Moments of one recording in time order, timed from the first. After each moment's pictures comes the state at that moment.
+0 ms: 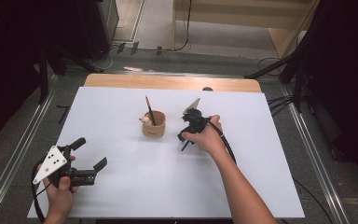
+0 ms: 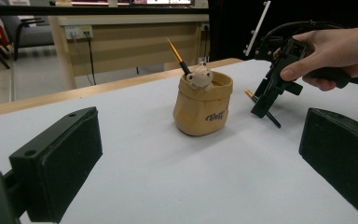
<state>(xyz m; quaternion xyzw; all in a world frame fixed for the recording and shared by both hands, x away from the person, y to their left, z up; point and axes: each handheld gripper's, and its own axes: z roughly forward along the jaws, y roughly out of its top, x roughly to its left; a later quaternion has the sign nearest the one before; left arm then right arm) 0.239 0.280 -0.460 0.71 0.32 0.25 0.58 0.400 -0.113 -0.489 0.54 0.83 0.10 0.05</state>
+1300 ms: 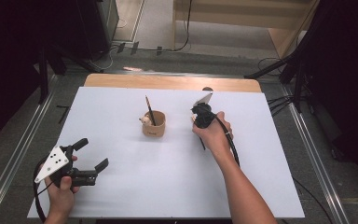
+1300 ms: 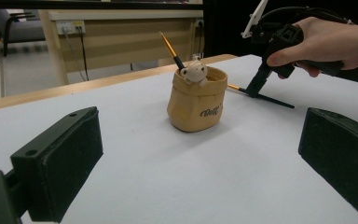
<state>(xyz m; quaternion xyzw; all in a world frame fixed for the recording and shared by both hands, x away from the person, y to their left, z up) 0.241 0.279 -0.463 0.71 0.31 0.24 0.58 0.409 -0.136 -0.478 0.64 0.76 0.11 0.05</state>
